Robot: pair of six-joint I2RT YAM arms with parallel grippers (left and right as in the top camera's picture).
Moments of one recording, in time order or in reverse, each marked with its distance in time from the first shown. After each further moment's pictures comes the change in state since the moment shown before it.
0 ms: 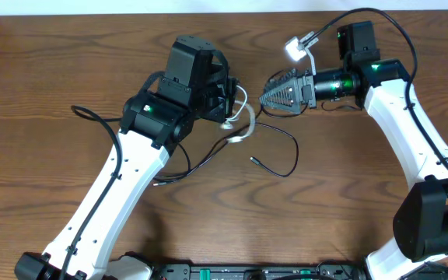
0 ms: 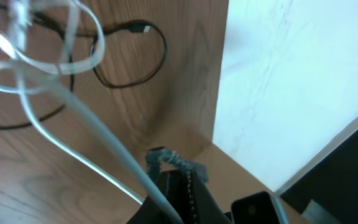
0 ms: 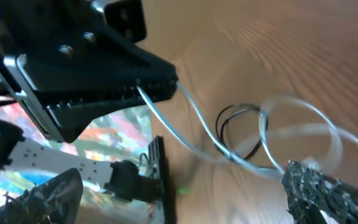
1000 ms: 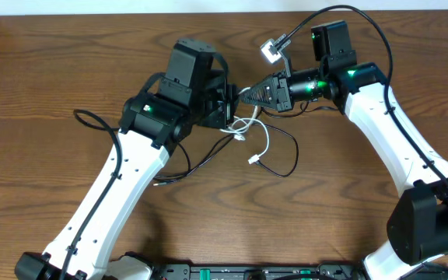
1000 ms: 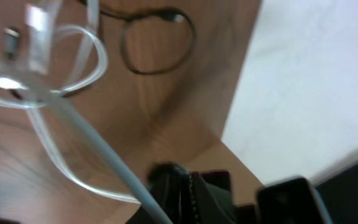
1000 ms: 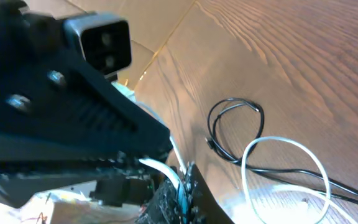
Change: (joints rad) left arm 0.000 0.000 0.000 -0.090 0.055 -0.077; right arm 0.113 0.000 0.000 0.100 0.145 0.146
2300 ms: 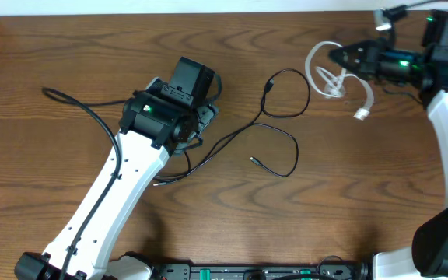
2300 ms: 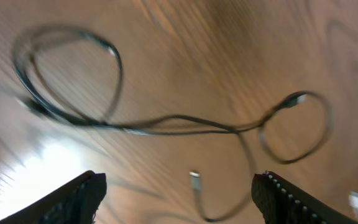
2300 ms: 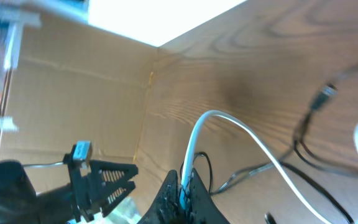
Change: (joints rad) left arm 0.000 0.000 0.000 -0.376 -0.416 0.736; right arm -0.440 -0.122 0.000 -0.026 0.066 0.365
